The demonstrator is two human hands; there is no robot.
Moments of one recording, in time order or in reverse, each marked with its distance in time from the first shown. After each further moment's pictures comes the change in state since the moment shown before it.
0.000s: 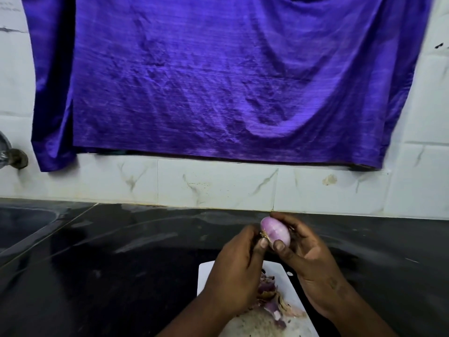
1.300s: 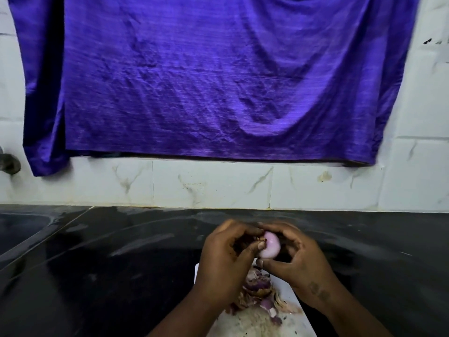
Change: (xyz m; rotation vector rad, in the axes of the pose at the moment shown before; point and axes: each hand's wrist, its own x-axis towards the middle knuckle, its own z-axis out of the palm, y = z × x) left_hand 0.009 -0.012 -0.002 -0.170 0.171 0.102; right_hand -0.003 0.010 -0.005 -0.356 0.040 -0.105
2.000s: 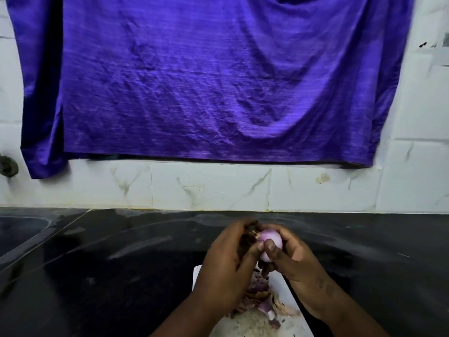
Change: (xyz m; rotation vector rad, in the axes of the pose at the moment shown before) left_hand -0.005 0.010 -0.002 0.092 -0.137 -0.032; right_hand 0.001 -0.019 0.010 0.330 -0.012 0.274
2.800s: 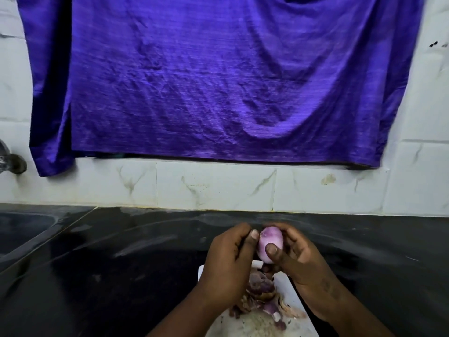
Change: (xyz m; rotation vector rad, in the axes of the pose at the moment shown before) left_hand 0.008 0.001 -0.004 -0.011 0.035 -0.044; right_hand -0.003 -0.010 0.007 0.038 -0.032 -0.021
